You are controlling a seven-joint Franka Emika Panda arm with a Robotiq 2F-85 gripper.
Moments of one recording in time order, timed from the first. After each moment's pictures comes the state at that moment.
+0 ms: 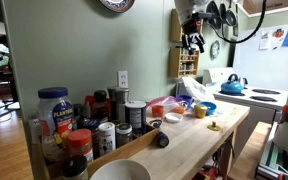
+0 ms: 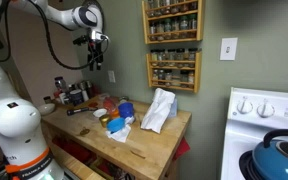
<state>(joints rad) 0.01 -0.20 0.18 -1.97 -0.02 1.47 0.36</state>
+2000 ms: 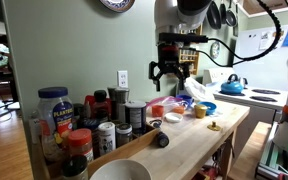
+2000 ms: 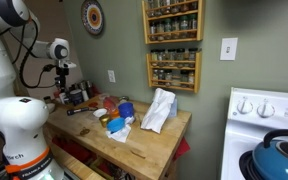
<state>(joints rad) 0.34 -0.02 0.42 -2.18 0.24 2.09 1.10</state>
